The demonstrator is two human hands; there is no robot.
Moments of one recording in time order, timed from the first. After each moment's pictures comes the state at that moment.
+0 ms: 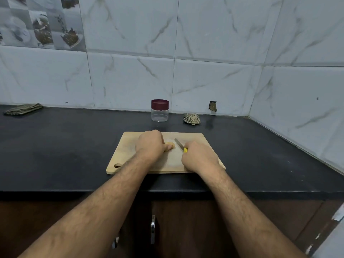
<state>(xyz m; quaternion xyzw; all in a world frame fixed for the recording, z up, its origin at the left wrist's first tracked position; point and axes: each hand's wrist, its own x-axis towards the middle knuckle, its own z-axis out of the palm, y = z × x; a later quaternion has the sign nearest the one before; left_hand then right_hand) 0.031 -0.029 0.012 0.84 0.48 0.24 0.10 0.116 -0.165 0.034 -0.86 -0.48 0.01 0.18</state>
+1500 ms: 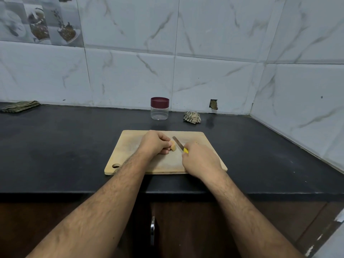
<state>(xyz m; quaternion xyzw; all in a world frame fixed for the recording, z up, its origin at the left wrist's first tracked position) 0.043 -0.007 -0.005 0.70 0.39 0.30 0.52 0.114 -0.170 0.028 -0.85 -0.50 -0.01 0.18</state>
